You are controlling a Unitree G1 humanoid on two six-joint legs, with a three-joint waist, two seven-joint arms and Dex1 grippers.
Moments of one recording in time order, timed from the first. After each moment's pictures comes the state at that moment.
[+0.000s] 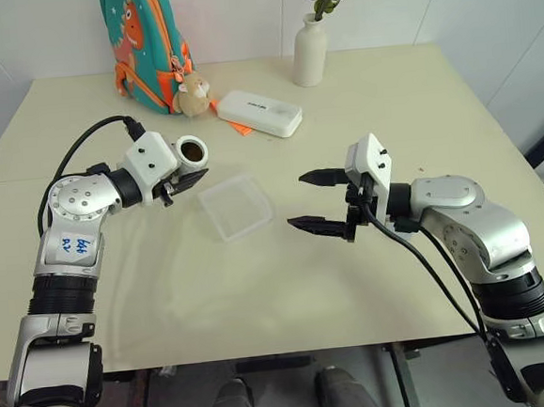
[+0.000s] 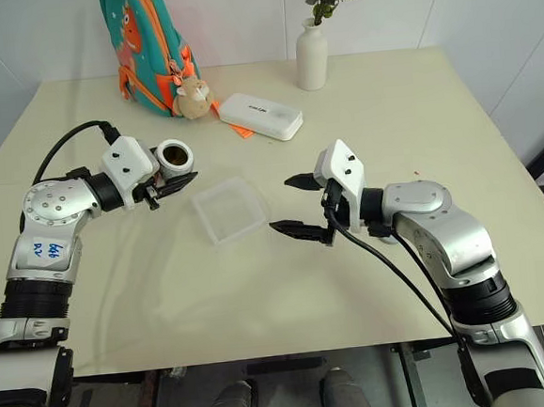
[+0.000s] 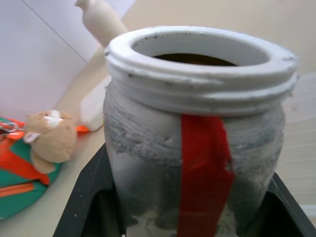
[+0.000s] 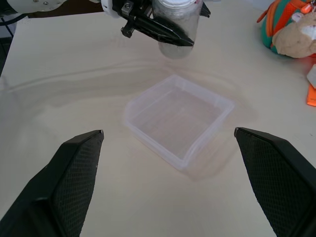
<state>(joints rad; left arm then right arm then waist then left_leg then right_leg) -0.75 0.70 -0.02 0.33 0.05 -0.12 -0.70 -0.63 -0.57 0.10 -0.23 0.47 0.61 0.91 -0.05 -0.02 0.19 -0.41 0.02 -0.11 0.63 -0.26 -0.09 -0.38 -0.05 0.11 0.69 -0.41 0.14</state>
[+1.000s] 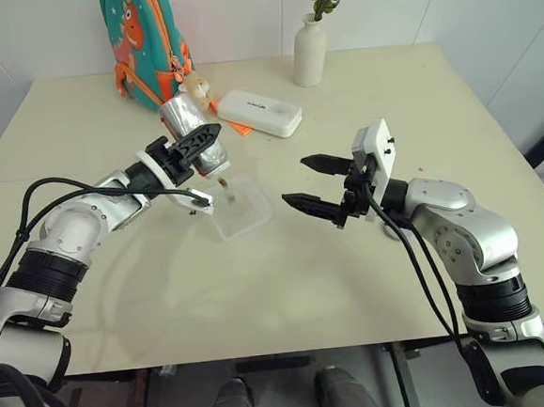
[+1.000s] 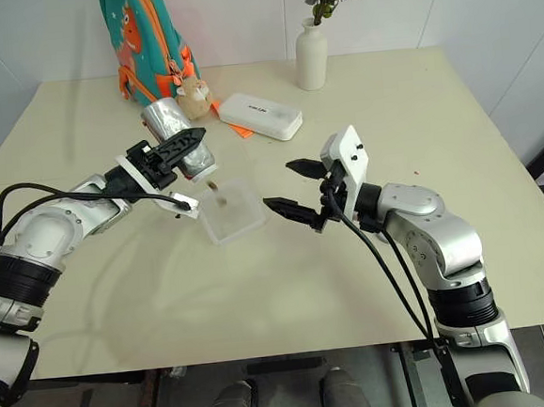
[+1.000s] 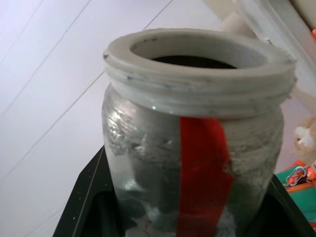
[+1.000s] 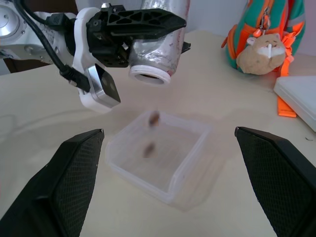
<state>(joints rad) -0.89 0.90 -0.48 0.39 1.42 -0.36 0.58 -0.61 -0.45 0.02 -0.23 0.54 0.62 0.77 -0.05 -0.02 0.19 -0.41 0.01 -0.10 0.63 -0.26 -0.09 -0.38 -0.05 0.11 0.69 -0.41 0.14</state>
